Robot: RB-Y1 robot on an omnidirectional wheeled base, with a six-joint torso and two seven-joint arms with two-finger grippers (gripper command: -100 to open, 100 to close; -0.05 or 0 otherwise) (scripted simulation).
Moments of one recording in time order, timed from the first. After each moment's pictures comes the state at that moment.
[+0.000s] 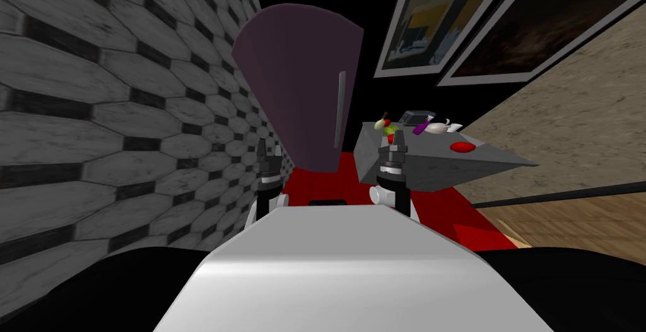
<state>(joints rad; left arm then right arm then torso) 0.54 0.02 -0.05 -2.31 -0.10 -0.50 0.09 0.46 0.01 -0.01 -2.31 -0.07 -0.43 0.17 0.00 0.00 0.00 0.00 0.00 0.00</state>
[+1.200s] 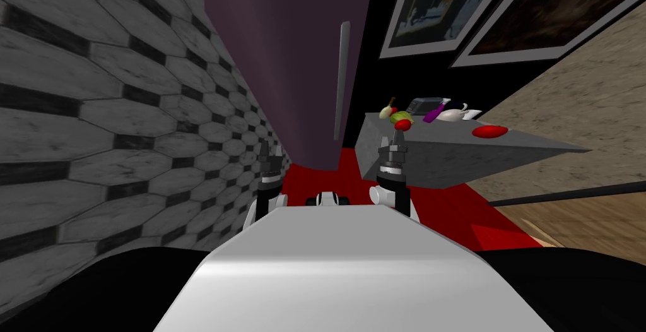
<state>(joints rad) 0.53 0.06 -0.04 -2.30 -0.11 -0.49 0.08 0.46 0.01 -0.01 -2.31 -0.07 -0.43 0.17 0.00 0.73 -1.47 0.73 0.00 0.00</state>
